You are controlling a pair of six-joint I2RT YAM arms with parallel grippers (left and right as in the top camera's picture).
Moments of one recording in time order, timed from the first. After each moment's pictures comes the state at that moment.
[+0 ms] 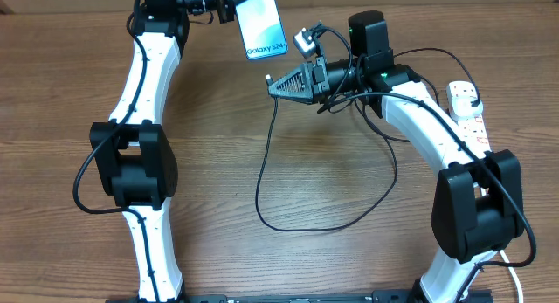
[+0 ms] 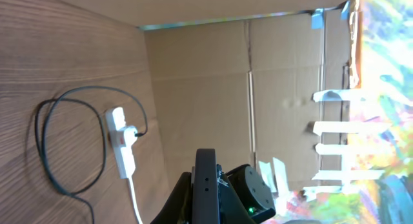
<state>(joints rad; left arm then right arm) -0.06 2.31 2.12 0.10 1.30 -1.36 0.30 1.92 1.47 -0.11 -1.40 0.71</state>
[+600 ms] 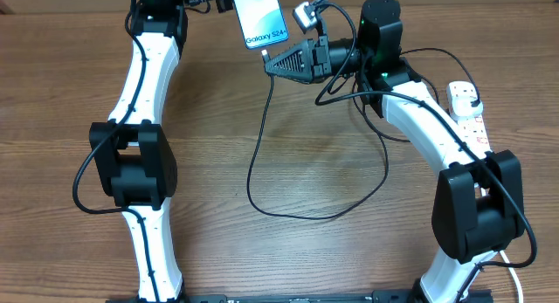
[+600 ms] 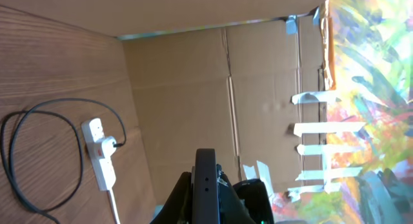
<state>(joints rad) -0.06 2.31 2.12 0.37 1.28 -1.59 0.30 1.92 1.47 0.38 -1.40 1.09</state>
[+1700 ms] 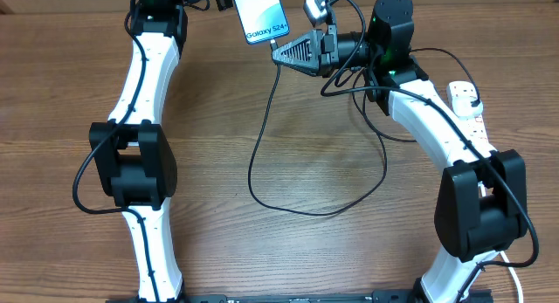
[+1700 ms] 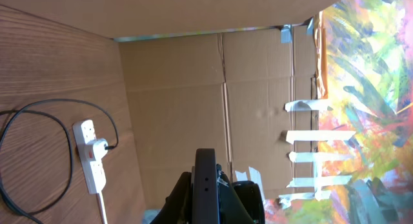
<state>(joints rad) -0.06 2.31 2.12 0.39 1.26 -1.65 0.27 1.92 1.47 0.46 -1.36 1.23</state>
